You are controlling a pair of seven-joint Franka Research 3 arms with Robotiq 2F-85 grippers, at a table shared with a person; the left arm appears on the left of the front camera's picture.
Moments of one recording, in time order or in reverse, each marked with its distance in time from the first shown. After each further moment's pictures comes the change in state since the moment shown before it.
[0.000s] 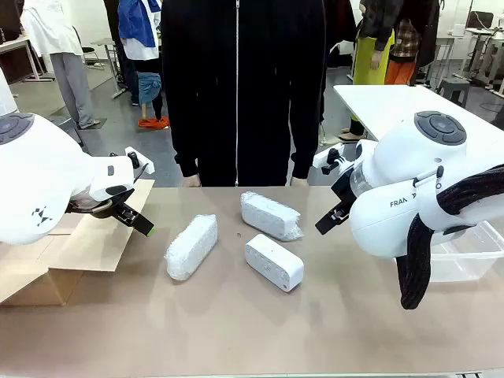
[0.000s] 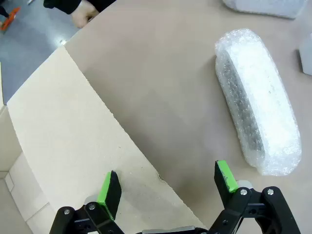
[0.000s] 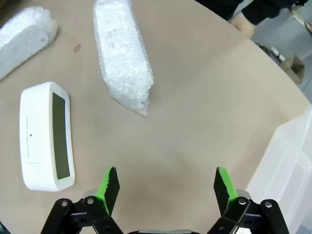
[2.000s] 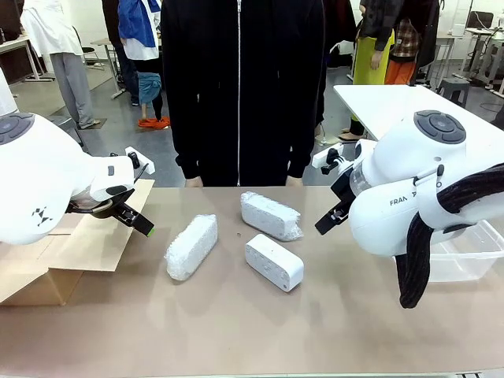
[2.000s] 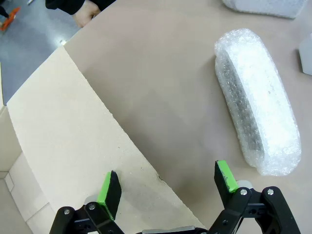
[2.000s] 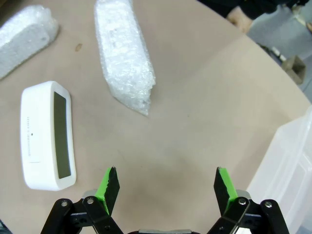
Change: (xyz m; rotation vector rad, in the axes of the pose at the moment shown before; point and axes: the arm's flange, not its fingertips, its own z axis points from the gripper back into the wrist) left arm 0.000 -0.001 0.000 0.000 0.000 -0.002; right arm 0.002 0.001 0.002 0.011 0.004 0.007
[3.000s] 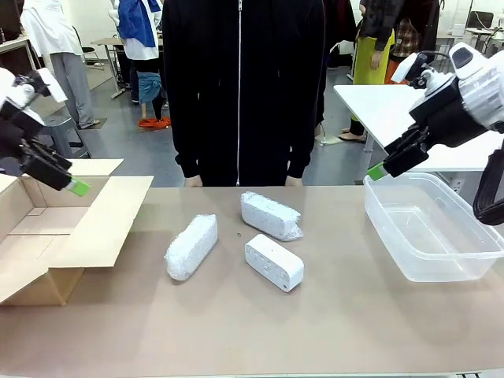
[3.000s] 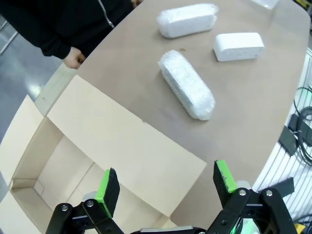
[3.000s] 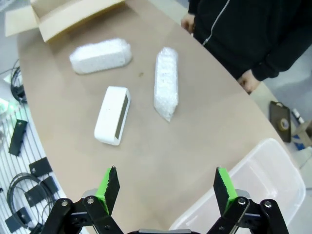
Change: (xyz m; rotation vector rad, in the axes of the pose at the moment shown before) left arm -0.021 0.047 0.196 -0.219 -0.134 -0.205; right arm -0.006 -0.068 0.186 0.221 -0.215 0.194
